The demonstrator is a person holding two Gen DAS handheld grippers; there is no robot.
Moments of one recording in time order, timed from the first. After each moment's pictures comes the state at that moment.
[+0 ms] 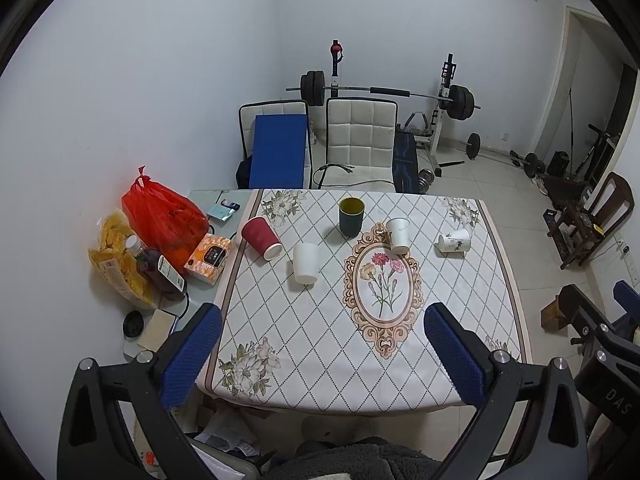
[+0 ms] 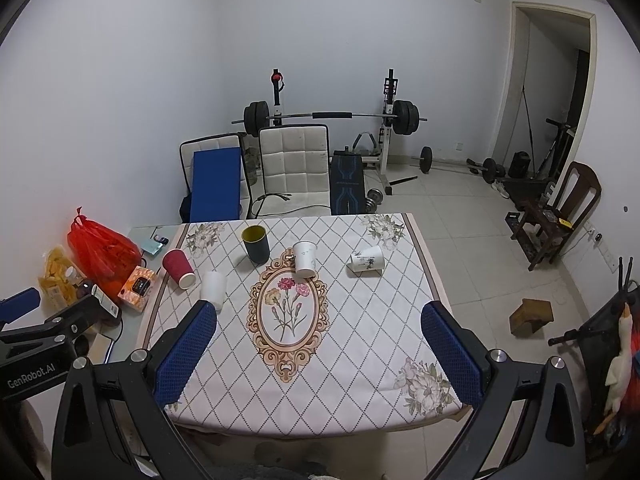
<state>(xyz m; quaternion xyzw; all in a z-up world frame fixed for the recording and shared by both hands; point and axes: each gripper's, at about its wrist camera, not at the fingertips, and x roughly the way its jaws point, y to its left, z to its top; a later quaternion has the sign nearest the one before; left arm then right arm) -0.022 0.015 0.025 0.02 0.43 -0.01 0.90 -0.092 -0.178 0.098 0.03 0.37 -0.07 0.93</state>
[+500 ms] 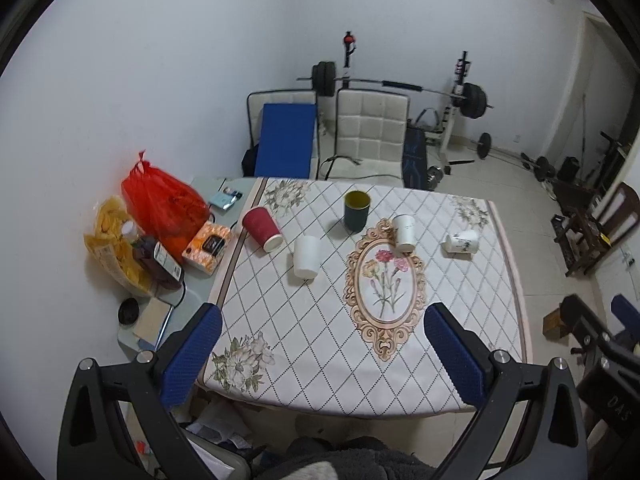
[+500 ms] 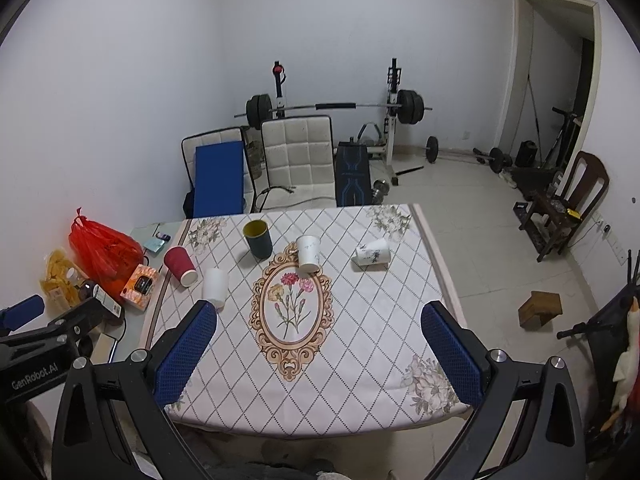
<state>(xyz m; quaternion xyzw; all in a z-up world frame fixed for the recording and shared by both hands) 0.008 0.007 0.008 0.00 0.46 0.02 0.89 -0.071 -0.186 0.076 0.04 0.38 -0.06 0.92</state>
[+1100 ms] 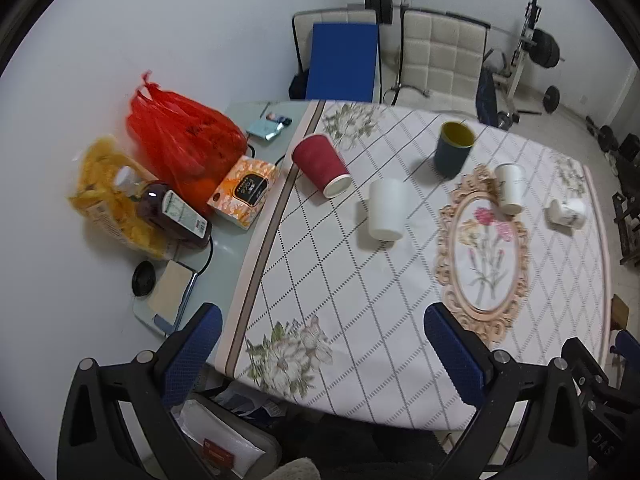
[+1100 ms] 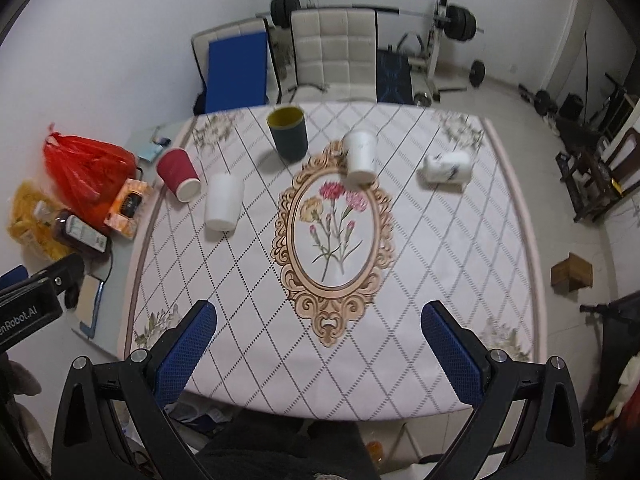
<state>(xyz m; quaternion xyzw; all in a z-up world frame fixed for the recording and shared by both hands) 0.119 0.083 -0.154 0.03 0.56 0.11 0.82 0.070 -0.125 -0.120 0.04 0.54 -0.01 0.84</state>
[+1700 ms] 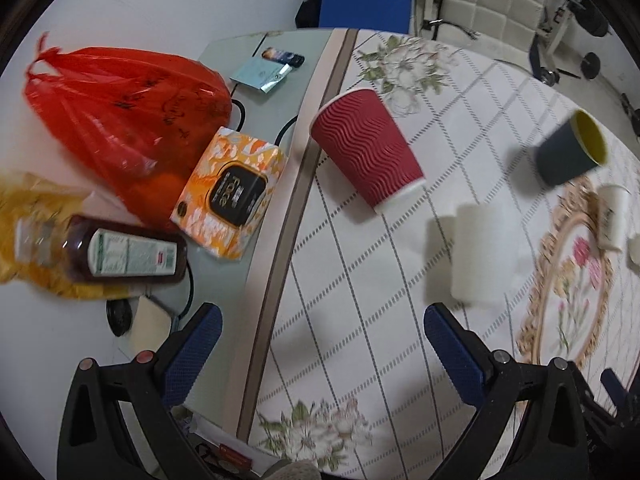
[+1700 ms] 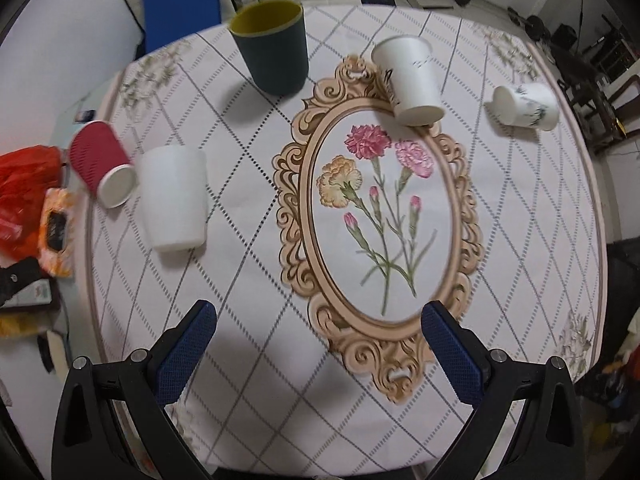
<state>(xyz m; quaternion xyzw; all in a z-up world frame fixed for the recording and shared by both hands) 0.286 0.173 -0.291 0.02 0.67 0.13 0.73 0.230 -0.072 -0.297 0.08 0.66 -0.08 0.74</state>
